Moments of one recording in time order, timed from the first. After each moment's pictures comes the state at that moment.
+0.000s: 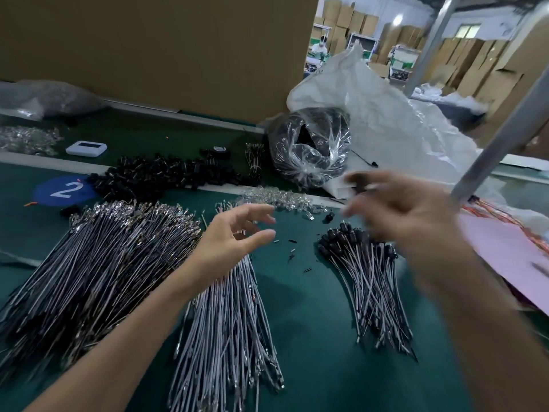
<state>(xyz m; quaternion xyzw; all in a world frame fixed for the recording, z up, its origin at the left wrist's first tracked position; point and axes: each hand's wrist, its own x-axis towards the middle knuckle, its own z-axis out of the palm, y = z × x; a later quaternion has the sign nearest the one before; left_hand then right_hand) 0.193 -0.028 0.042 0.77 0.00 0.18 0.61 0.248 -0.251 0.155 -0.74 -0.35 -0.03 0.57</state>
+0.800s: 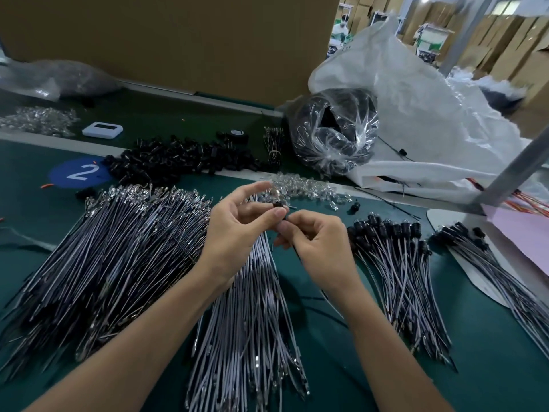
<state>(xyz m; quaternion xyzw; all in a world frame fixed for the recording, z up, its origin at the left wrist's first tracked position) 0.193 -0.033 0.033 0.58 0.05 0.27 0.77 0.253 -0.161 0.041 -0.76 -0.33 0.03 0.56</state>
